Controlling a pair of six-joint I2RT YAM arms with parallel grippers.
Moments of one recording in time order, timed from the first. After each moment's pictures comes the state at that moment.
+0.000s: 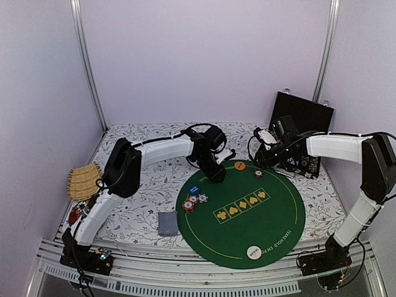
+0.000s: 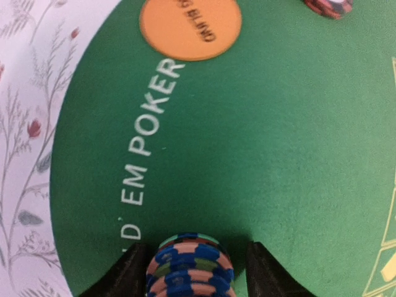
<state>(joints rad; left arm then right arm) -0.83 2.59 2.28 -0.83 0.09 0.14 0.42 1.67 1.12 -0.33 -0.09 -0.07</state>
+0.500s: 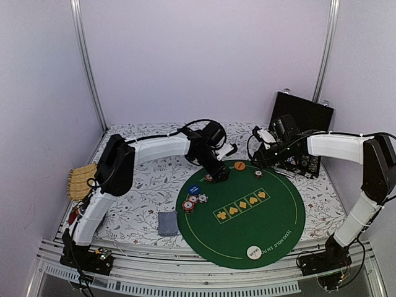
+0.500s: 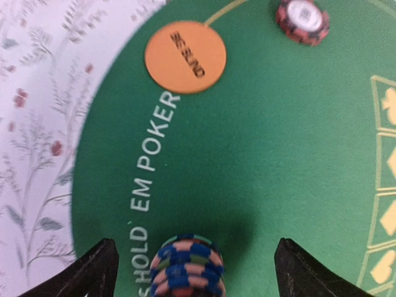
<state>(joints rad) -0.84 2.51 2.18 -0.71 0.08 0.16 0.42 1.67 1.12 -0.34 -0.15 -0.07</state>
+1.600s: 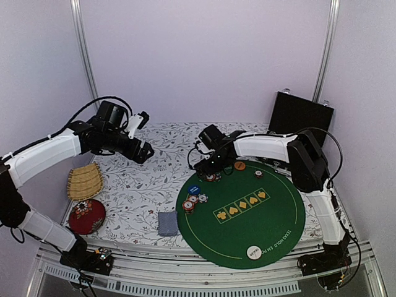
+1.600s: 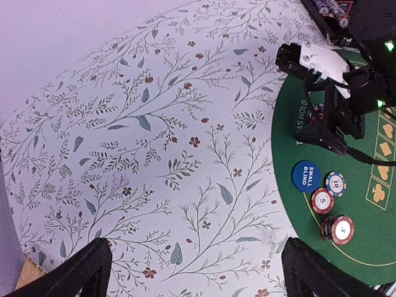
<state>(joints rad) -0.48 1.37 1.16 -0.53 0.00 0.10 0.79 2.33 1.89 -0.61 0.11 0.12</state>
